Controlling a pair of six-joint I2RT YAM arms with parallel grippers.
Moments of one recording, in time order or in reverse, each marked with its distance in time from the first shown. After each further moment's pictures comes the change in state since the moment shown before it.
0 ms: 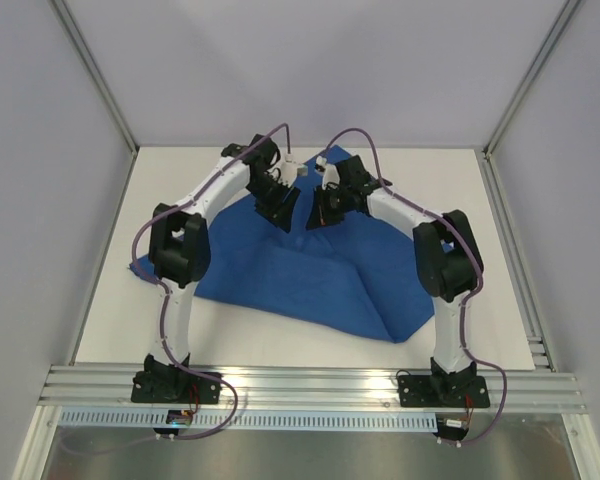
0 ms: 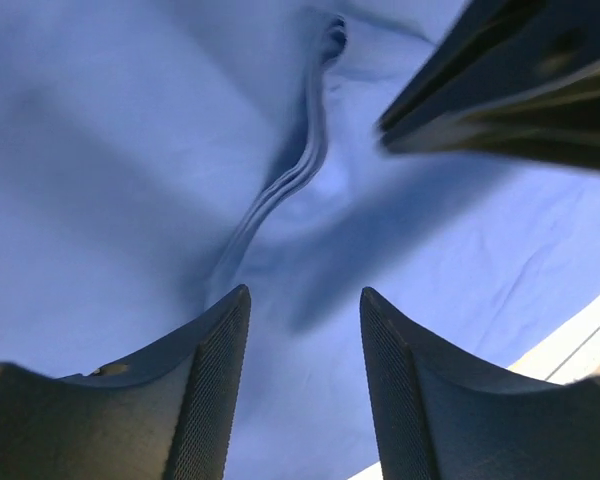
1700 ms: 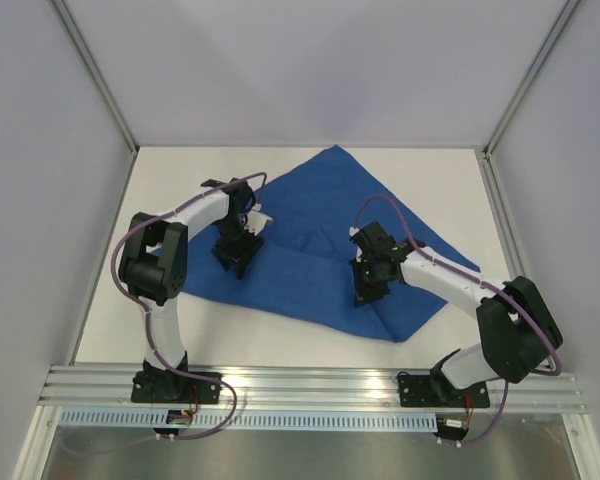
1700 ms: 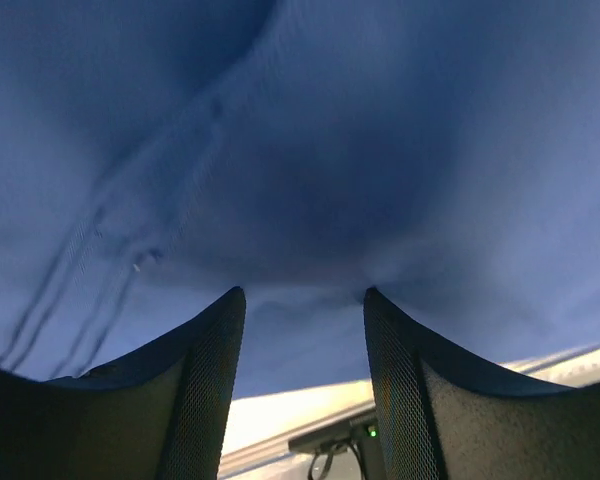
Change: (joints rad) left arm 0.053 -0.266 -0.591 -0.004 -0.327 0.072; right arm 0.161 -0.629 -0.689 -0.294 0.398 0.168
